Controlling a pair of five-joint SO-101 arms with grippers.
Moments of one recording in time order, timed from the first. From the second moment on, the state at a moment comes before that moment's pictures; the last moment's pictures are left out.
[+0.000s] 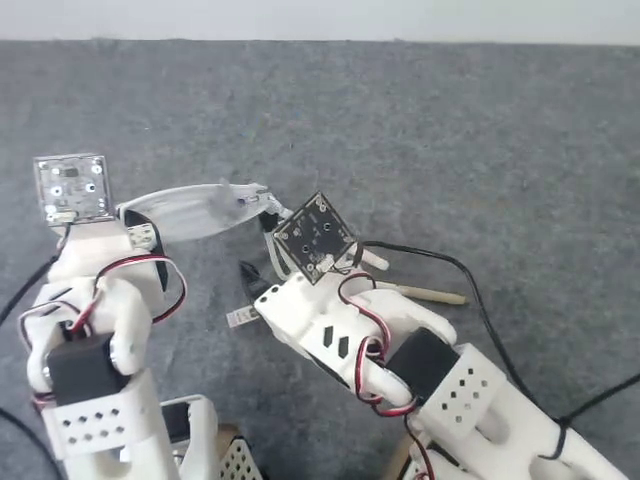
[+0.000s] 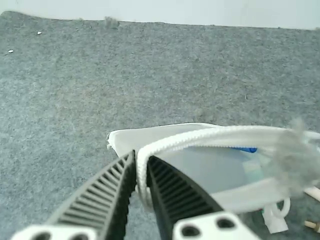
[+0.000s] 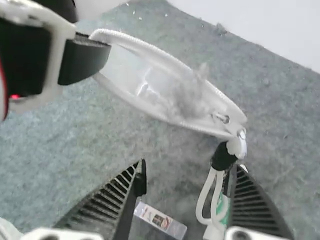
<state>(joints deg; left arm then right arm) -18.9 -63.9 41.8 72.6 0.9 -53.8 -51.5 45.8 42.7 -4.5</state>
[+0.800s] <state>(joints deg) -18.9 -63.9 41.8 72.6 0.9 -39.8 -51.5 36.4 56.4 -4.5</state>
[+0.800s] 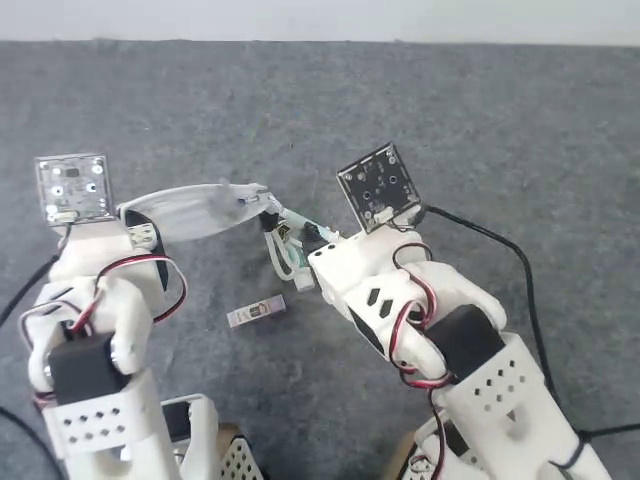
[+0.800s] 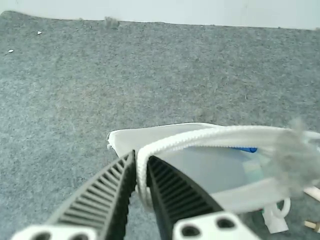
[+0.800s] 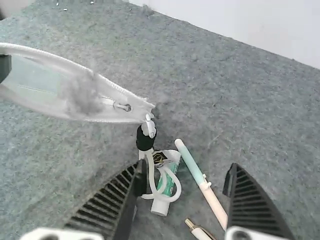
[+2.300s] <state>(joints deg) -30.2 -63.6 46.0 68.0 0.9 -35.2 11.3 14.2 40.9 8.8</state>
